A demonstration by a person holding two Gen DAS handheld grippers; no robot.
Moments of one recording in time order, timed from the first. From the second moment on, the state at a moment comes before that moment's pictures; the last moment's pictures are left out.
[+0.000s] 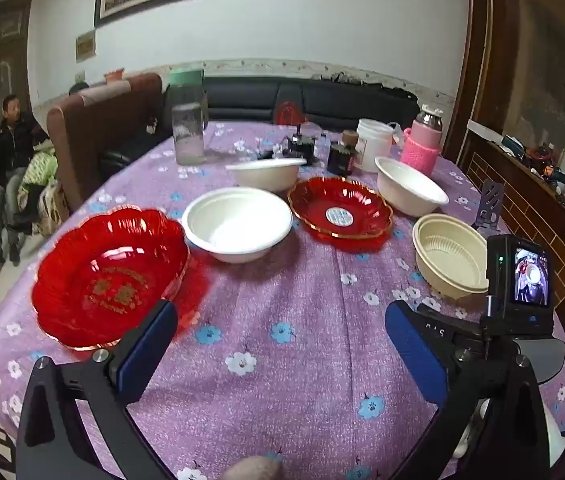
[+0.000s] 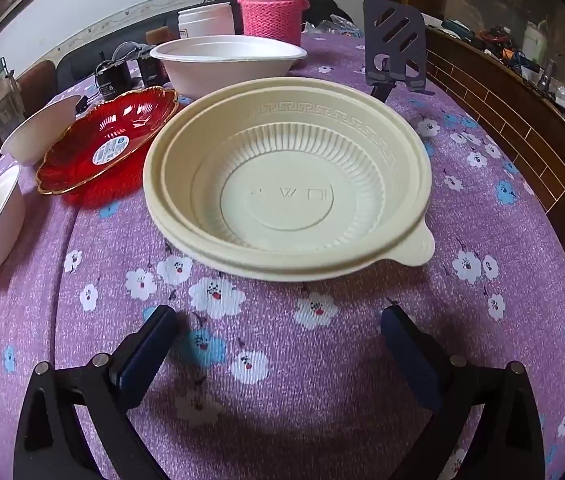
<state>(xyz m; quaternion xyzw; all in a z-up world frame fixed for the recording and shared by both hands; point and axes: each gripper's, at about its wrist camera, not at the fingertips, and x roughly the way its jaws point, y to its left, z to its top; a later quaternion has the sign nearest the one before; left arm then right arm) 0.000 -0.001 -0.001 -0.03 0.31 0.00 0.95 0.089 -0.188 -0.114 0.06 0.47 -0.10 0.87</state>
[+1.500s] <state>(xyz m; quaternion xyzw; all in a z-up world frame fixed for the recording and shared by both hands) 0.025 0.010 -0.047 -0.01 0.43 -0.10 0.90 0.079 -0.192 -0.106 0.06 0.47 -0.10 0.87</state>
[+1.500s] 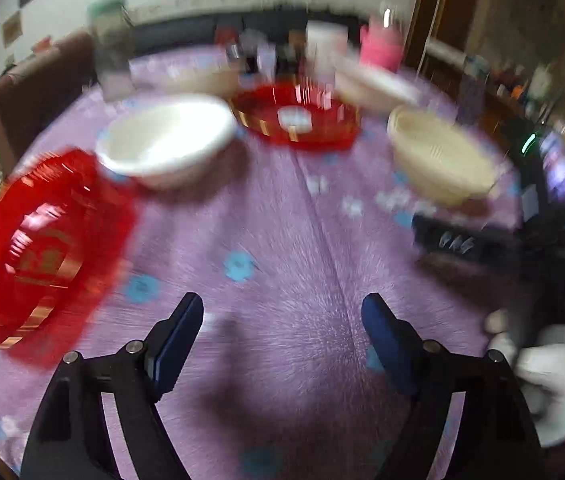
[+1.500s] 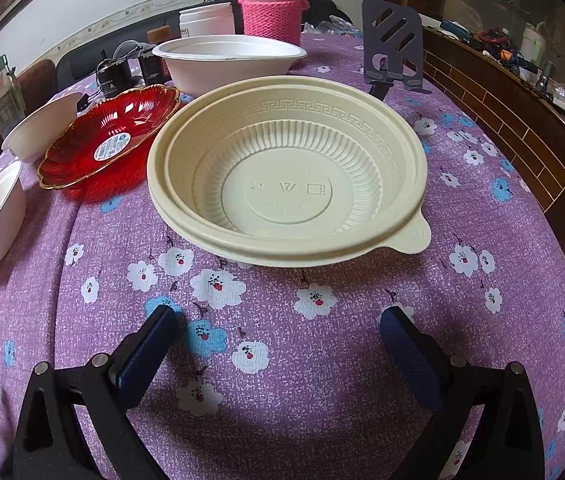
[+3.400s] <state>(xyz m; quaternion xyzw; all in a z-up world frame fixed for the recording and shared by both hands) 0.064 0.315 -0.005 -0.19 0.42 0.07 0.88 0.122 0.074 -0.054 0.08 0.46 0.28 0.84</state>
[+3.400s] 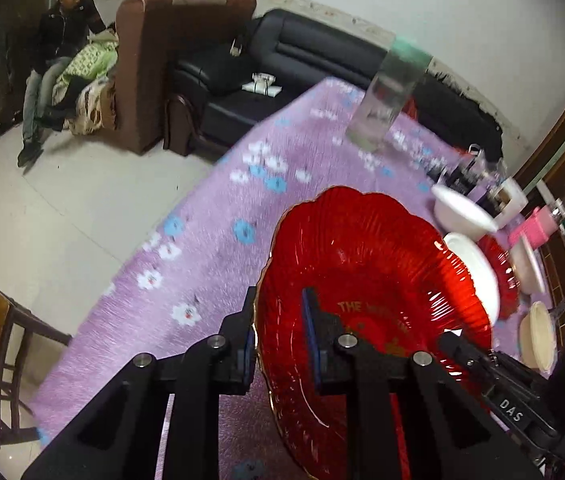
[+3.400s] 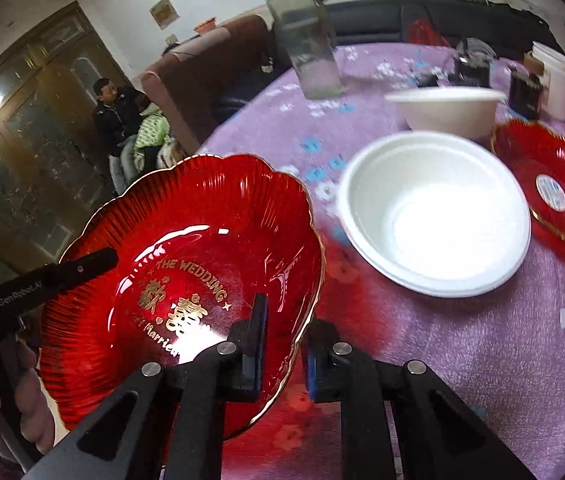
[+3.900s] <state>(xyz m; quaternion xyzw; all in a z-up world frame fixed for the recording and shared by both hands) 0.071 0.335 0.006 -0.17 0.41 0.10 0.89 0.113 0.101 -0.017 0.04 0.41 0.29 0.86</state>
